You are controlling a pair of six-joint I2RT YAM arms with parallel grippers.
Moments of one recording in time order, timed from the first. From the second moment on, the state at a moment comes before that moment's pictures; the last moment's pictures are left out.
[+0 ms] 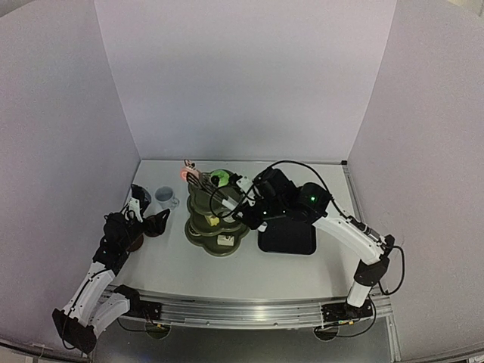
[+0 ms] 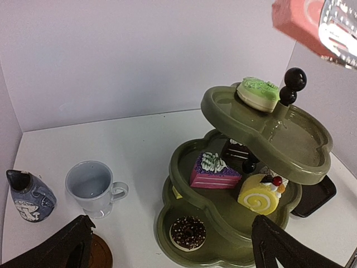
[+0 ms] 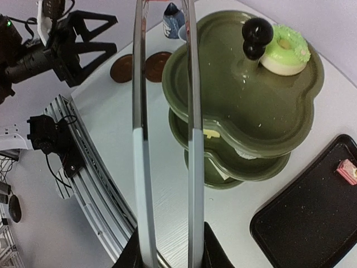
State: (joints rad) left arm -0.29 0.75 0.59 -0.04 0.19 -0.10; right arm 1.02 1.81 2.13 -1.07 -0.09 0.24
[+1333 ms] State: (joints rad) left arm -0.29 0.78 0.59 0.00 0.46 0.00; right arm 1.02 1.79 1.95 -1.12 -0.02 0.29
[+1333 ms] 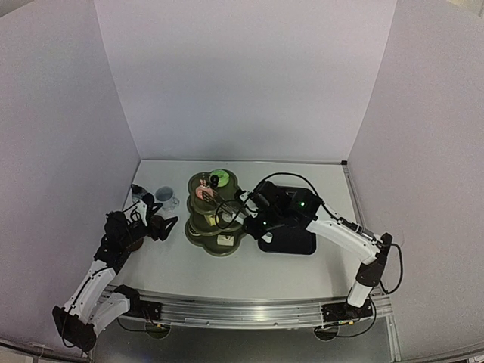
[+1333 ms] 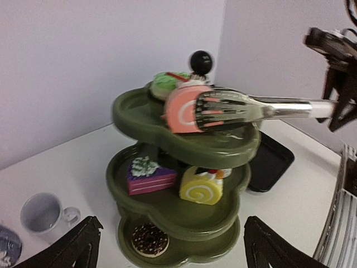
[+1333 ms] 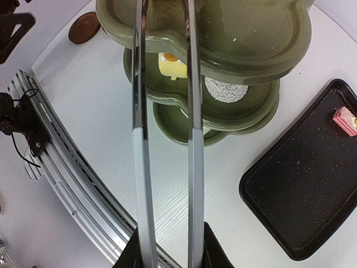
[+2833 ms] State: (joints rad) left arm -0.70 1.40 0.95 0.28 0.65 1.45; right arm 1.02 1.85 2.02 -1.13 0.00 0.31
